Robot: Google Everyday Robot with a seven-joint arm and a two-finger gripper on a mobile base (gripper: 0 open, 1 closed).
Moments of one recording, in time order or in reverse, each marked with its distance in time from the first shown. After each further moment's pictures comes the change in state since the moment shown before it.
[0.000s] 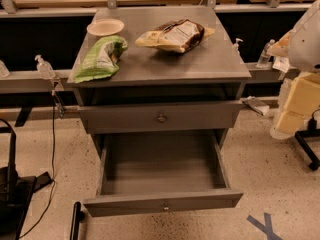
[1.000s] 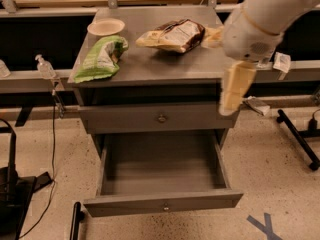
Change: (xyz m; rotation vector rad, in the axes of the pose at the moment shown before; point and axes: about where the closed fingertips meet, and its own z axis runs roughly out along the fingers) arm -0.095 -0.048 0.064 -0.061 -0.166 -0.323
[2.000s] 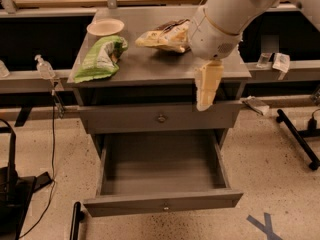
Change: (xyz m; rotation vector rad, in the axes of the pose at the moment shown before) arm -0.054 -0.024 0.032 -0.001 -0.061 -0.267
